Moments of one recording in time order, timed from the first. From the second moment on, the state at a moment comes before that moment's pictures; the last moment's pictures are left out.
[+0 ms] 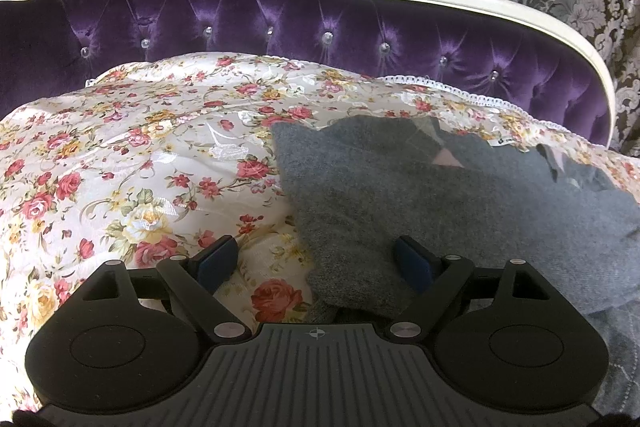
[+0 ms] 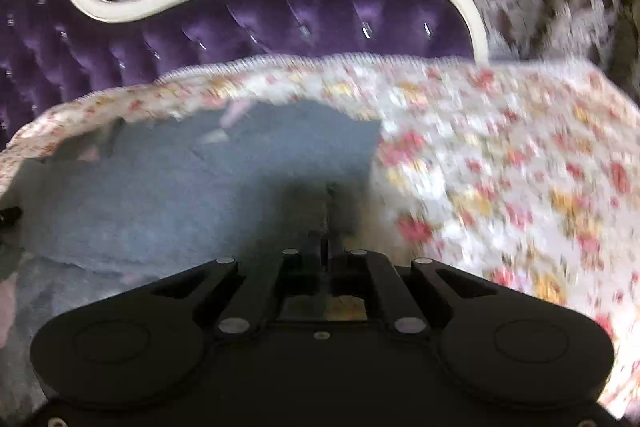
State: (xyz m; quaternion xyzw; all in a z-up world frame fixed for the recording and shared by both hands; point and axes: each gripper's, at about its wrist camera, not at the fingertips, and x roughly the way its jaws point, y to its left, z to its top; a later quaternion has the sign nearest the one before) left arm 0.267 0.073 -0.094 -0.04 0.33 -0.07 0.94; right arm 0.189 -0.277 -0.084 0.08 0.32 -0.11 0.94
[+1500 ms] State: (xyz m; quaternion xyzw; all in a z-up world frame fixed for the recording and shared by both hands) left arm 0.005 0.085 -0.060 -0.08 0.42 -0.16 0.89; right arm -0.032 -0.203 -0.095 0.21 0.33 0.05 0.92
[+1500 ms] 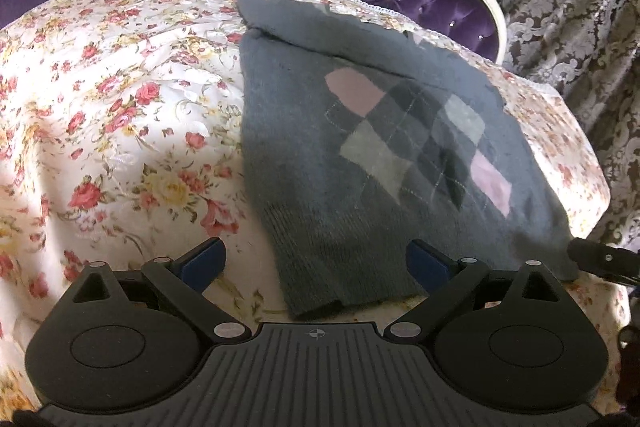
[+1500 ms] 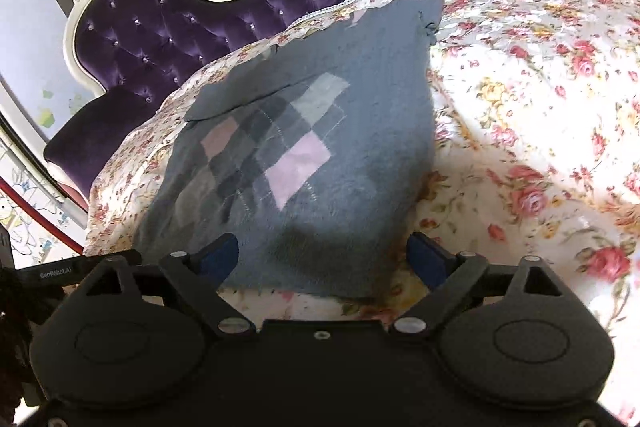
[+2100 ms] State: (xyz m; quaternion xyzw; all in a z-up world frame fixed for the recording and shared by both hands) left arm 0.007 0.067 -0.062 -0.11 0.41 -0.20 0.88; right arm -0.021 -0.201 -0.104 0.24 0.32 0.07 0.91
